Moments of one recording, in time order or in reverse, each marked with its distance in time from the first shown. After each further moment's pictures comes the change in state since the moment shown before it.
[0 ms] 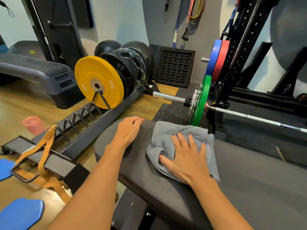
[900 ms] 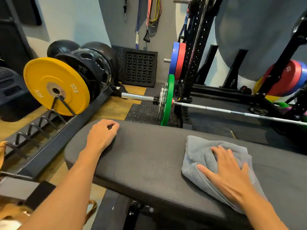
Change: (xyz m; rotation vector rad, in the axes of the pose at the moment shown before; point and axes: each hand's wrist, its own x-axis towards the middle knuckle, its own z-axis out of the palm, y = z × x) left_hand 0.002 -0.013 0.006 0.188 0.042 0.175; right_hand -0.127 0.114 -0.029 0.137 0.185 0.407
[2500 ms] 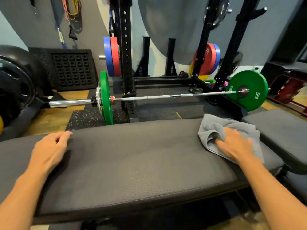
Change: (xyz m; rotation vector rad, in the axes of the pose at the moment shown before) left_hand -0.014 0.062 0.083 -0.080 -0.097 0.074; right_hand -0.004 0.224 -0.067 -0.190 0.150 0.518
